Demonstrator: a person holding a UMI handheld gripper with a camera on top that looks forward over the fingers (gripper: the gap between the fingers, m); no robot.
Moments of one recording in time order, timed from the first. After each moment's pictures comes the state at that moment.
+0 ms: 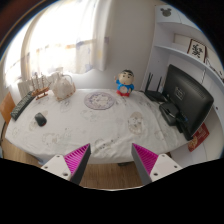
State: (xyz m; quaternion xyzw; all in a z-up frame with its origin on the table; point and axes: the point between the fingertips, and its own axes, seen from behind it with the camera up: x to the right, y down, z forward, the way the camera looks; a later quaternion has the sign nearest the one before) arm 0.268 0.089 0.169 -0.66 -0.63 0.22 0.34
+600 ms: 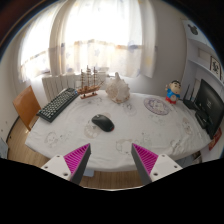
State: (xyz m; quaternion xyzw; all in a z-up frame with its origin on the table) arm 0.248 -0.279 0.134 -0.62 -0.67 0.28 0.31
